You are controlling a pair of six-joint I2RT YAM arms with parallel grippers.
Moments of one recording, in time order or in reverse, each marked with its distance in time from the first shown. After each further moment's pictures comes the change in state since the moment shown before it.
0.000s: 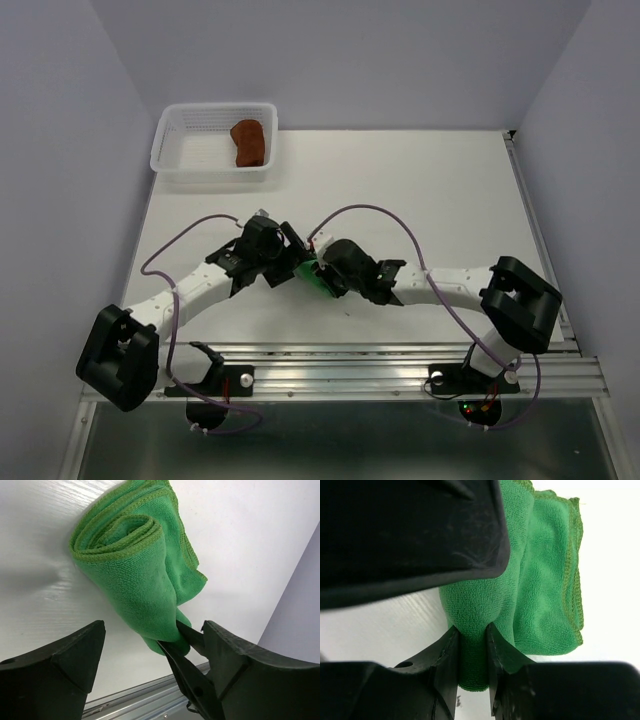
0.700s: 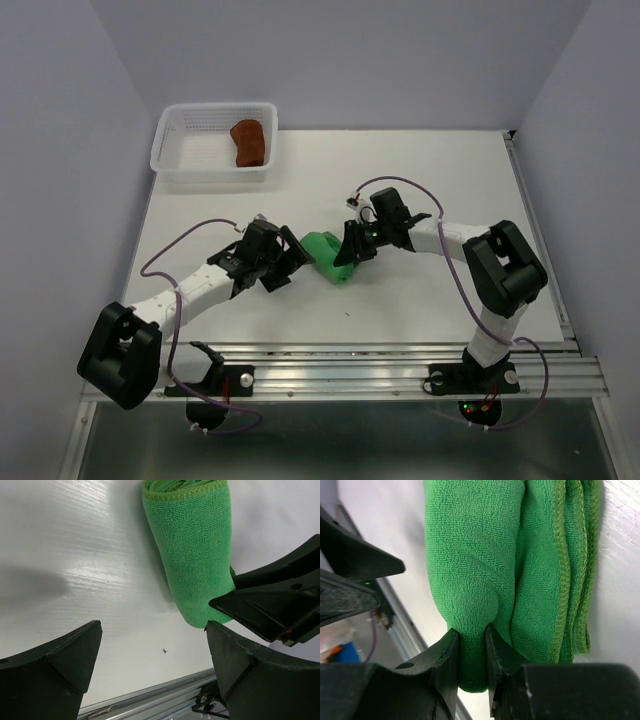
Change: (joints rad) left arm 0.000 -0.023 -0.032 -0.025 -0.035 -0.009; right arm -0.471 0.181 0.148 -0.108 -0.848 0.319
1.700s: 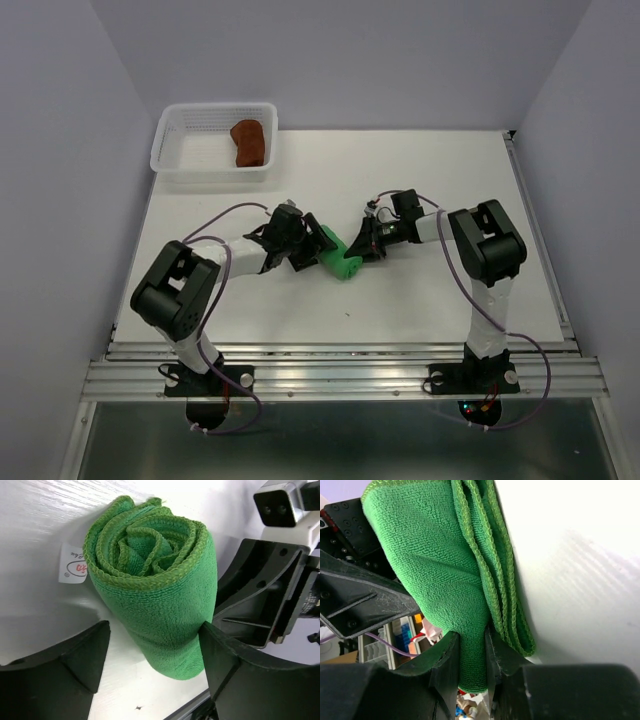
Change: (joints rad) left arm -0.006 0.431 0.150 0.341 0.108 0.029; right arm -0.221 0.273 0.032 0.157 -0.382 0.300
